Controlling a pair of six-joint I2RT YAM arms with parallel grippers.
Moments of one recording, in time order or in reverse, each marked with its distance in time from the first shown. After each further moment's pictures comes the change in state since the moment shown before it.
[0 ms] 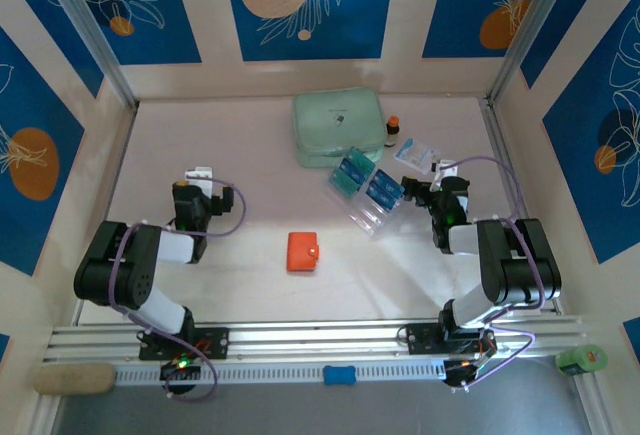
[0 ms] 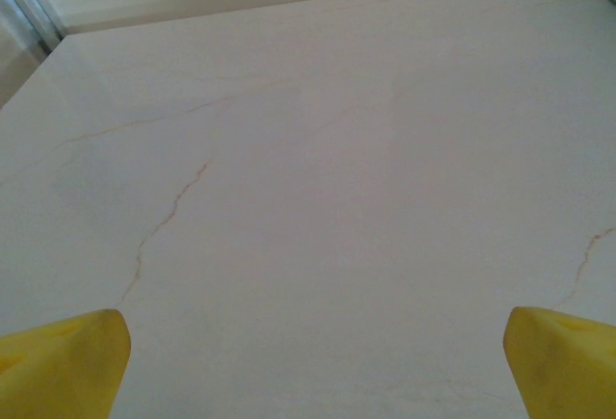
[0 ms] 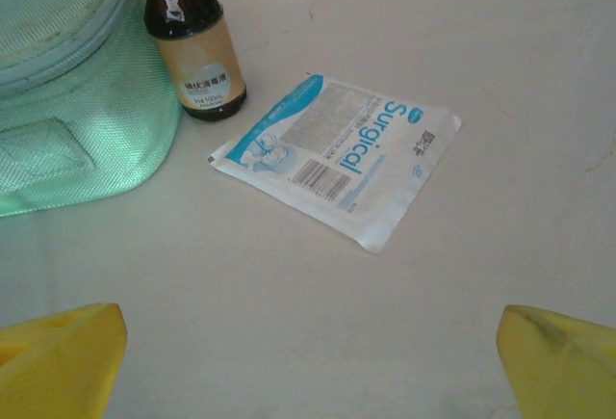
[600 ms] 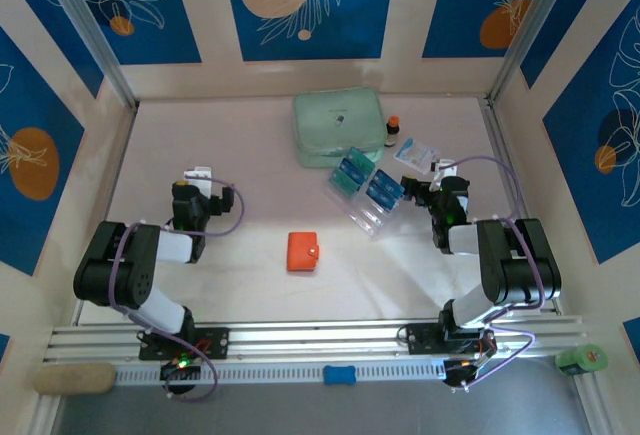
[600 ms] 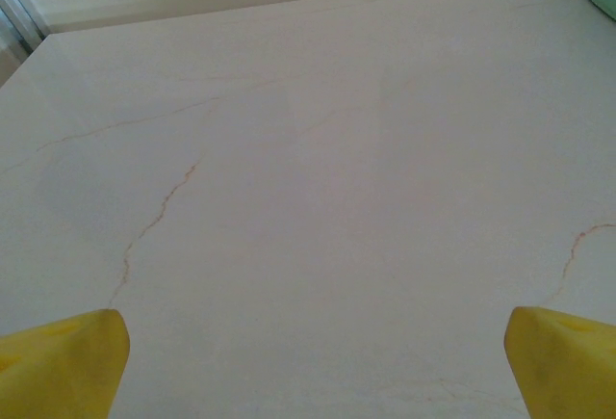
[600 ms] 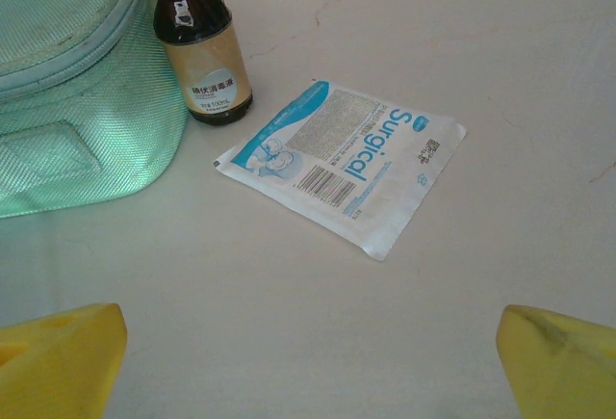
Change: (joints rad) left arm 0.014 0.000 0.000 0.000 0.040 0.000; right arm 0.002 0.000 0.000 0.006 -0.008 -0.011
